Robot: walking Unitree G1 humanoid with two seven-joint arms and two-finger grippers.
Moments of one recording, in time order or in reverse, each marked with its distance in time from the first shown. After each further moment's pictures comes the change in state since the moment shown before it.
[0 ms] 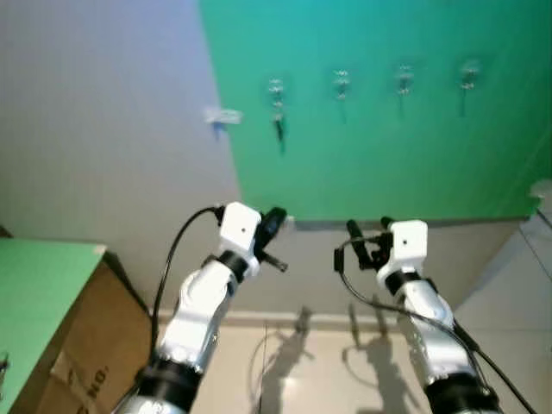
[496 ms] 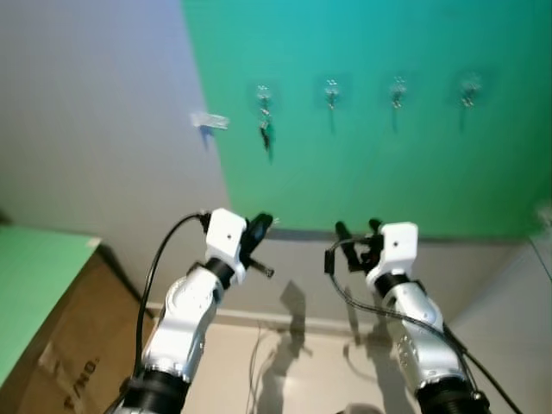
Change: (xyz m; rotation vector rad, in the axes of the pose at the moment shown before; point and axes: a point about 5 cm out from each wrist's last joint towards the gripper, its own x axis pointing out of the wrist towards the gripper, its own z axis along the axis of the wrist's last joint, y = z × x) left arm -0.008 0.003 -0.001 0.006 0.006 -0.018; right arm -0.001 0.005 0.002 0.033 -0.011 0.007
